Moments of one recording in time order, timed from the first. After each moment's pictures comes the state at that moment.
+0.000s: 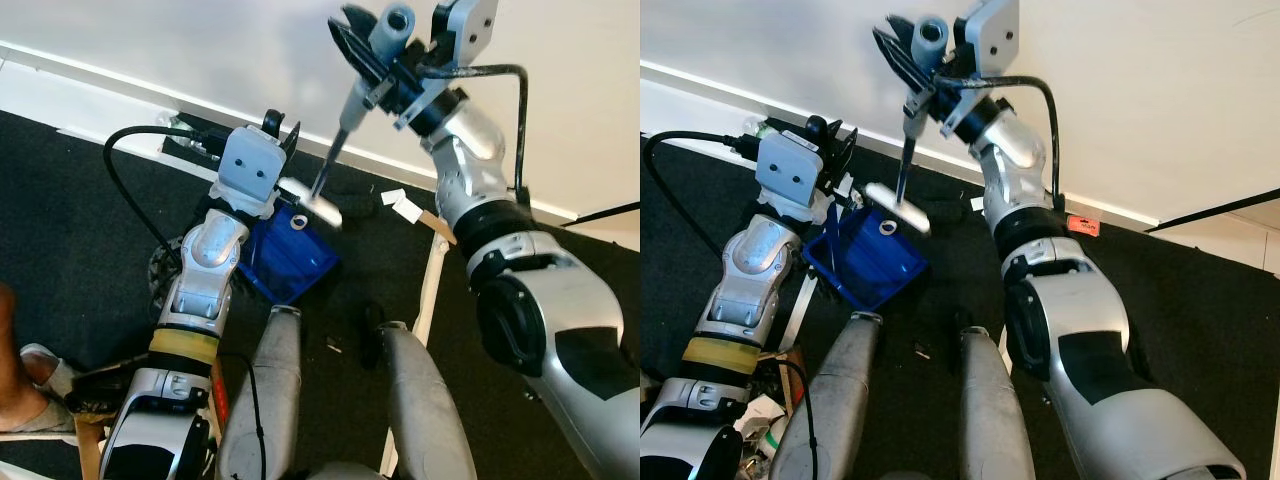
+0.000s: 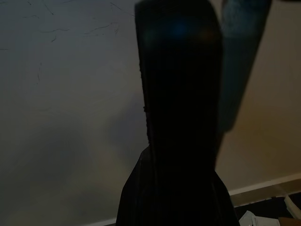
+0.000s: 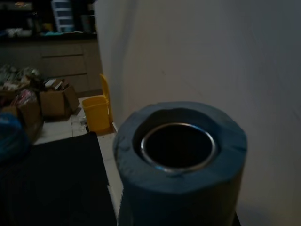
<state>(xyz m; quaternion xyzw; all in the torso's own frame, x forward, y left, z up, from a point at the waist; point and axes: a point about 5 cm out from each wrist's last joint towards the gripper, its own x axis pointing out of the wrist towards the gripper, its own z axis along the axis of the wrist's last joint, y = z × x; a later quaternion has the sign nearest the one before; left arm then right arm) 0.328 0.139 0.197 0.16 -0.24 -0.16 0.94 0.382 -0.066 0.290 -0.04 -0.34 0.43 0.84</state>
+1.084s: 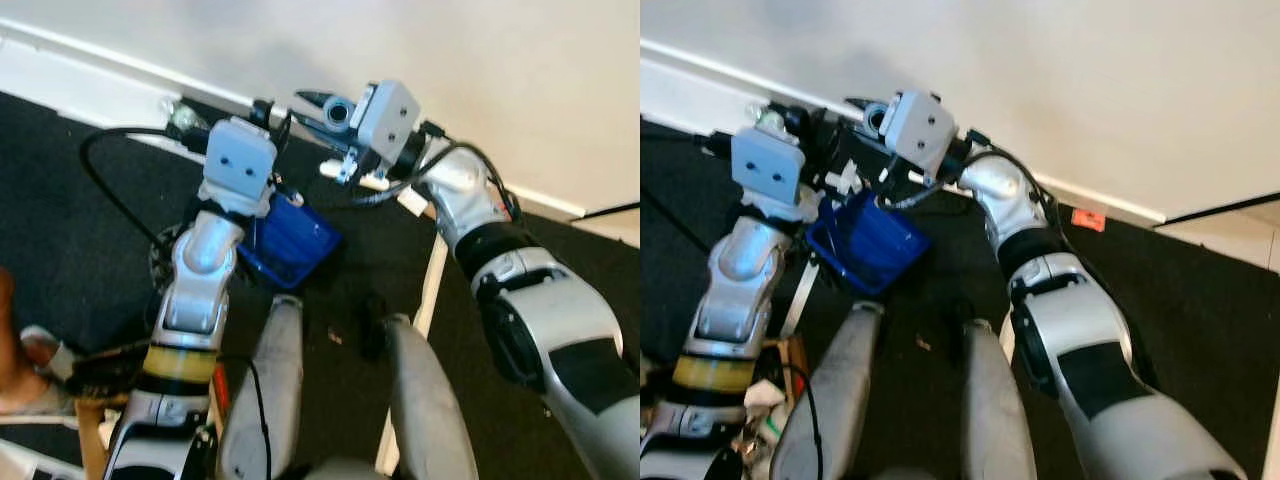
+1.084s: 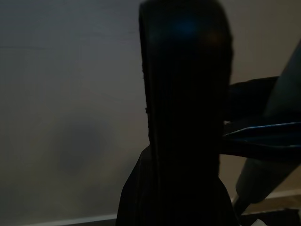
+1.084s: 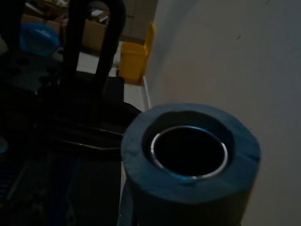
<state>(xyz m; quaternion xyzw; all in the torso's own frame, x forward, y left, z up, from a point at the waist) 0.306 0.139 0.223 0.15 -0.27 -0.13 0.94 0.363 -0.042 0.243 -0.23 -0.32 0.47 0.79</state>
